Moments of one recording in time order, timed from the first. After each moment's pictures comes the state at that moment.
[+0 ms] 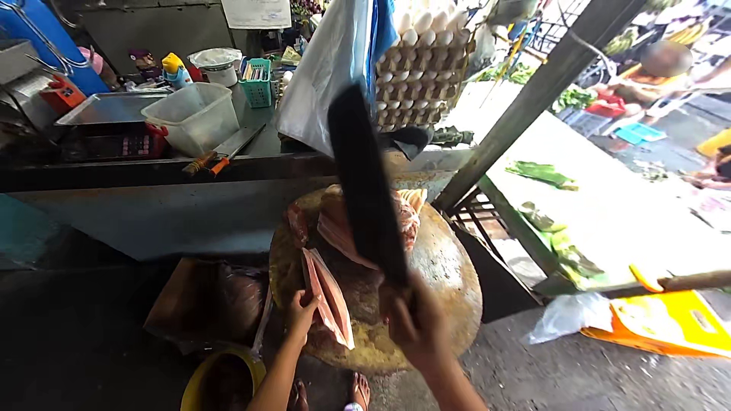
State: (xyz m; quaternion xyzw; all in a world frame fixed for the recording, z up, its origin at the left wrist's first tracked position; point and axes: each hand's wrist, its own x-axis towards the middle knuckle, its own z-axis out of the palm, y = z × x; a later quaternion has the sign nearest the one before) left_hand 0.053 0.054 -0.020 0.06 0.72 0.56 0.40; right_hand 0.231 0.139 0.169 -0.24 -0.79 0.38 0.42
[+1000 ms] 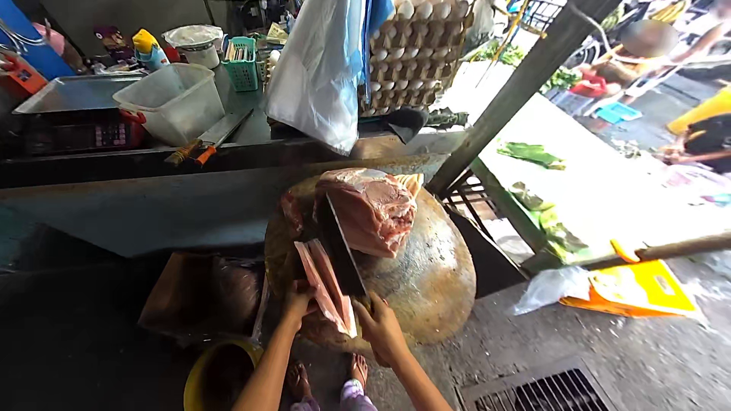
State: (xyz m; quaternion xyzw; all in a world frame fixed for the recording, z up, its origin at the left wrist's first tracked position) left_hand 0.040 0.054 -0.010 0.02 0.69 0.54 0.48; right_hand 0.233 0.122 0.050 -0.48 -0.71 0.51 0.08
